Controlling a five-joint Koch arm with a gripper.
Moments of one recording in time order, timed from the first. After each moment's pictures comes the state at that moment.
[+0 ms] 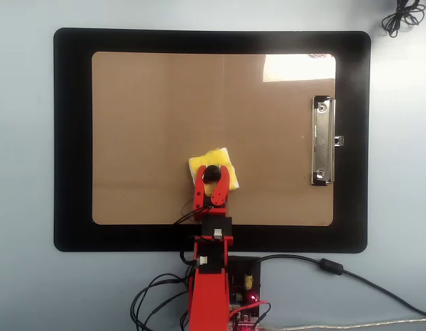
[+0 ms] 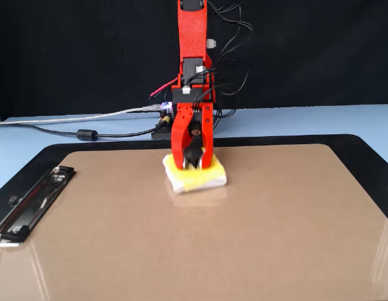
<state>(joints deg) -4.0 114.3 156.3 -12.4 -88.5</state>
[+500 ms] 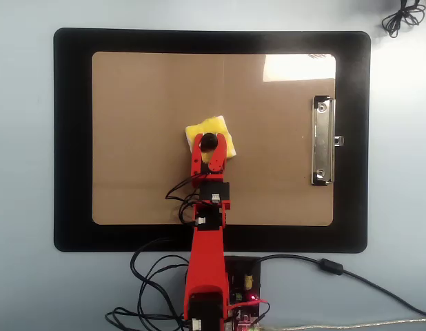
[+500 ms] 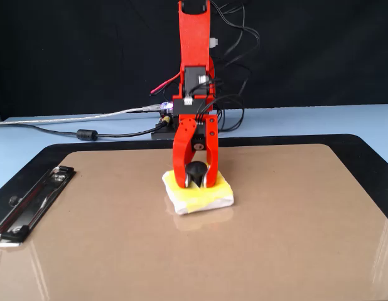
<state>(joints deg) -4.8 88.0 138.3 -21.2 -88.7</state>
